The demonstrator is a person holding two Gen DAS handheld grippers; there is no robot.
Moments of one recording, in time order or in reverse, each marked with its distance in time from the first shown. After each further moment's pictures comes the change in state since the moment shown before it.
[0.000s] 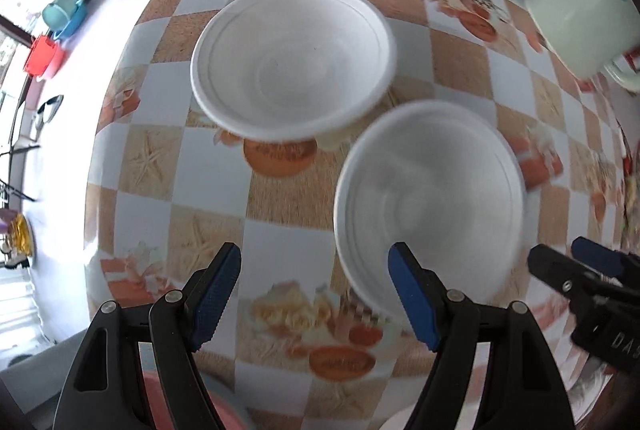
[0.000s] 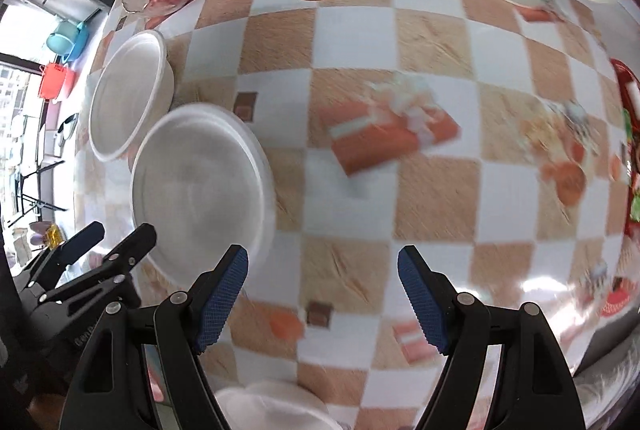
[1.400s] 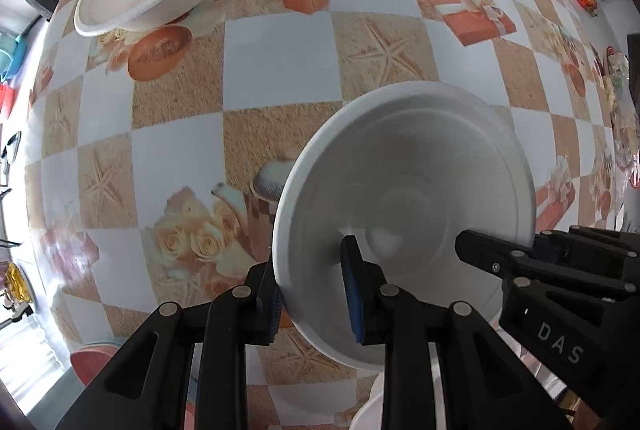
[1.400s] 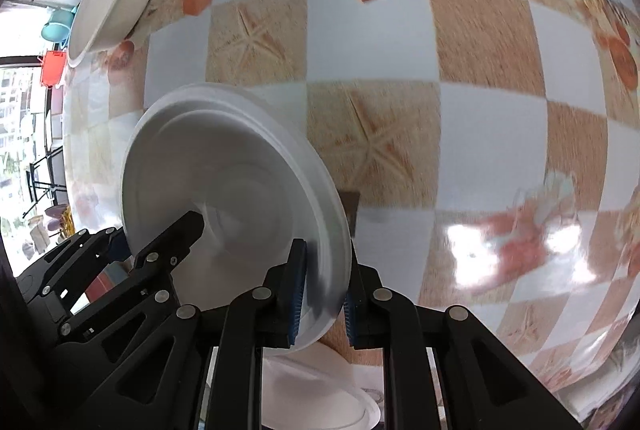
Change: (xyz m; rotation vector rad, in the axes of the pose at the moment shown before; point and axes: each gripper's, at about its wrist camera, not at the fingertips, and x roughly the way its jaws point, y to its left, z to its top) left arm 0.030 -0.074 -0.072 0.228 0.132 -0.087; right arm 0.054 0.011 -0.106 0.067 0.178 0.075
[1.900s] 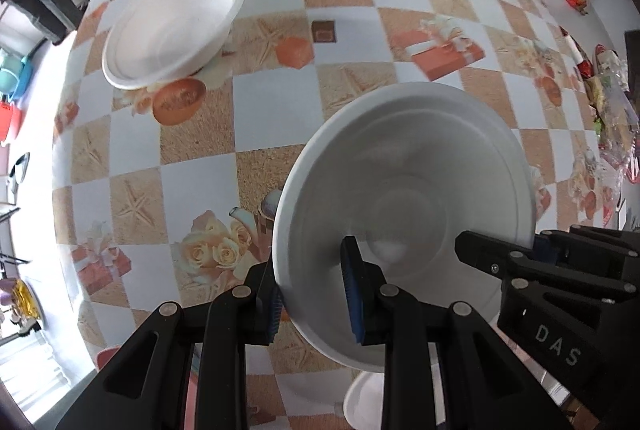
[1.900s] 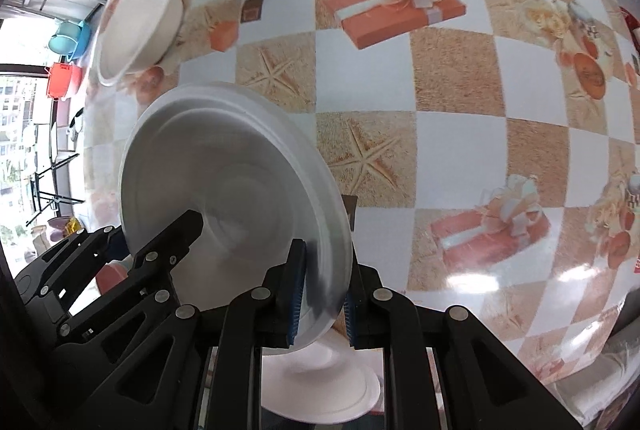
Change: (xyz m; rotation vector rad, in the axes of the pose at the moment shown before) left arm -0.053 -0.010 -0.004 0.043 -0.088 0.018; right arm -0.056 -0.023 -0.033 -0.001 -0.082 0.004
